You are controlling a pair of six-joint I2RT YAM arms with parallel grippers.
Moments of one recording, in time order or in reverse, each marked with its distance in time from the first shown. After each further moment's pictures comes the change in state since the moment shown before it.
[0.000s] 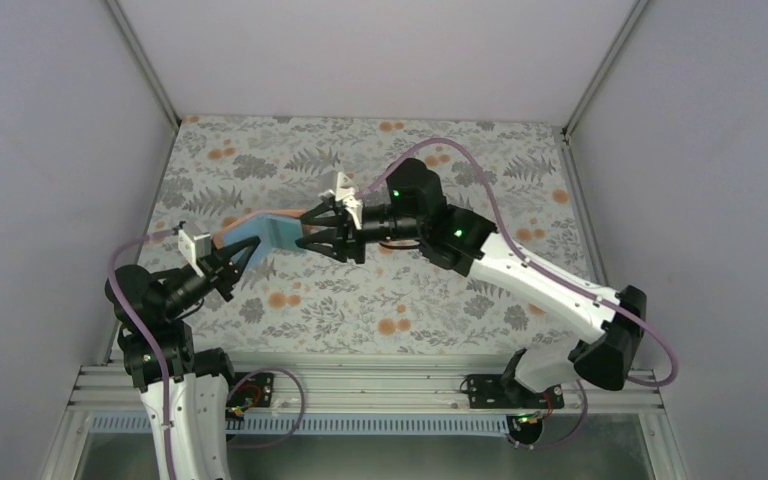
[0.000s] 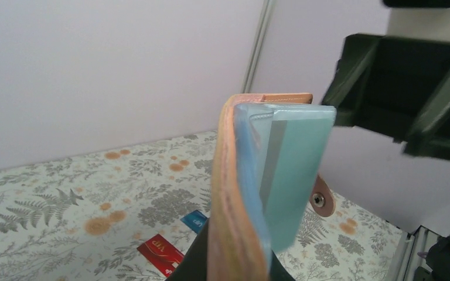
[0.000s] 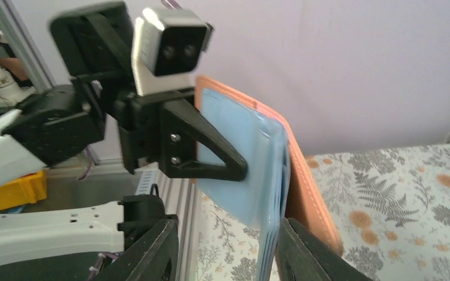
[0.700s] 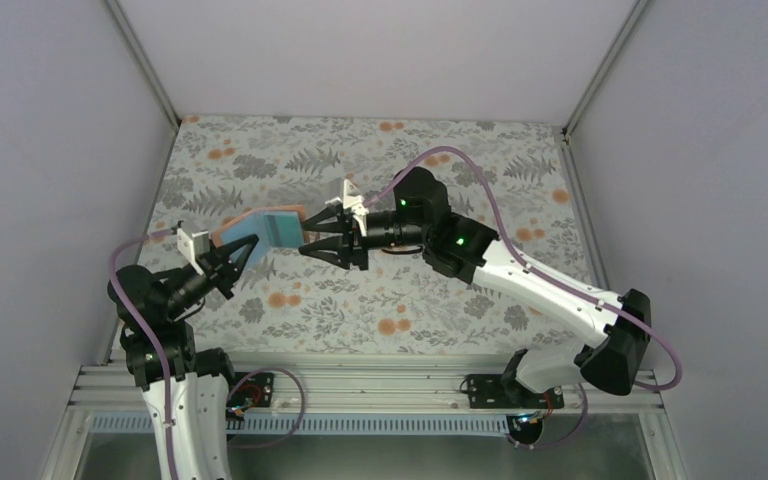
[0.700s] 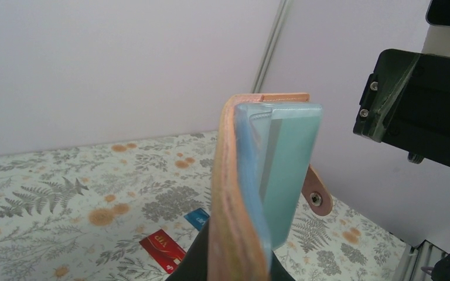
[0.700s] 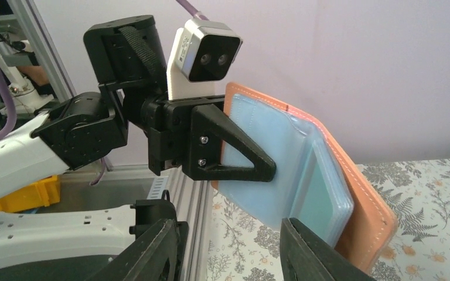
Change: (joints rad) left arm 0.005 -0.005 -0.029 0.013 -0.035 -0.043; right arm -0.006 -0.055 -0.100 0.118 -0.065 0.017
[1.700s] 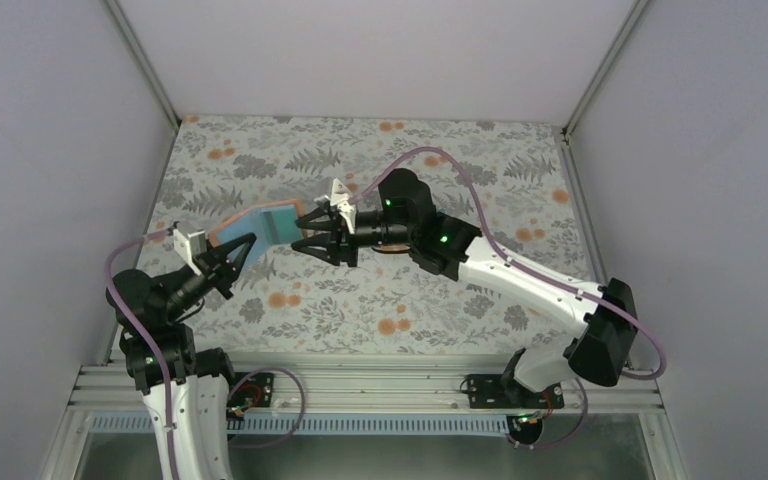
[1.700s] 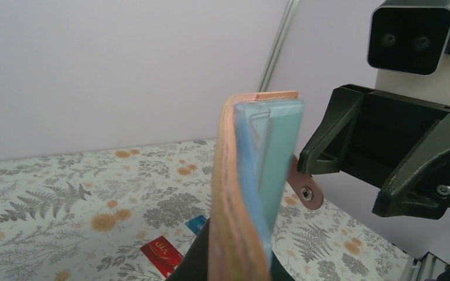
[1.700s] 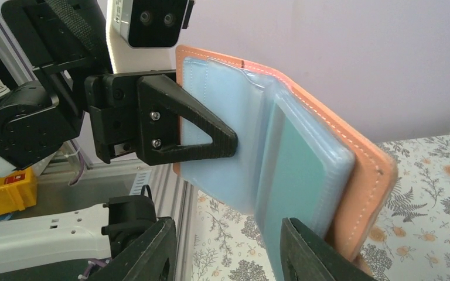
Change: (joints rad) left arm 0.005 -0.020 0.005 0.017 -0.021 -0.049; right arm -0.001 0.070 -0.005 0.050 0.060 0.028
